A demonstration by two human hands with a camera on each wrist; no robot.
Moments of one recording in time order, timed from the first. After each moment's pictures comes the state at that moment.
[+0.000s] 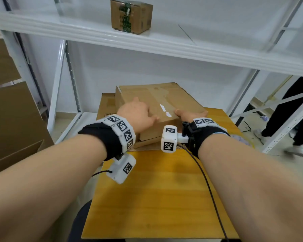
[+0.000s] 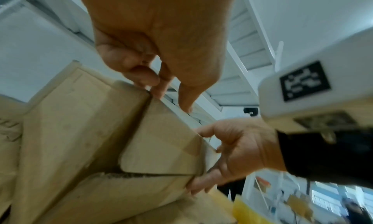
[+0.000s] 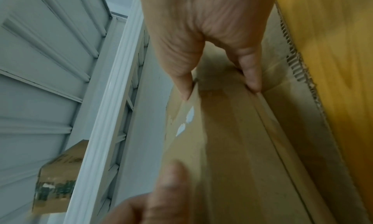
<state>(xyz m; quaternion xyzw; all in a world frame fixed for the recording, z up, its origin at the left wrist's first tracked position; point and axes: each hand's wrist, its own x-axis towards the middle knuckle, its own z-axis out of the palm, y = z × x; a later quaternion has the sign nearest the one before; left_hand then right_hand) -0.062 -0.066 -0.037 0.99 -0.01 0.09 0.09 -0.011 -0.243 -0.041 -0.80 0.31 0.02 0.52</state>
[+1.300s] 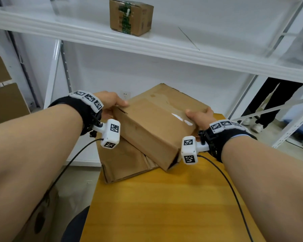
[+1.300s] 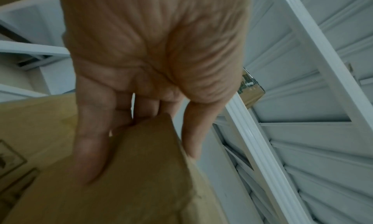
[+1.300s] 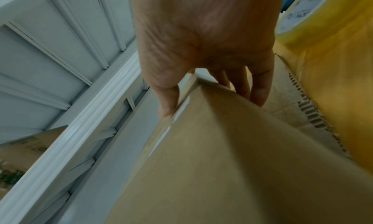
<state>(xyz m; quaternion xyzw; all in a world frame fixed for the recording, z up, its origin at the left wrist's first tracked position) 0.004 0.029 -0.029 0.77 0.21 -0.09 0.59 0.025 -0.276 -0.037 -0.83 0.22 0.03 0.52</state>
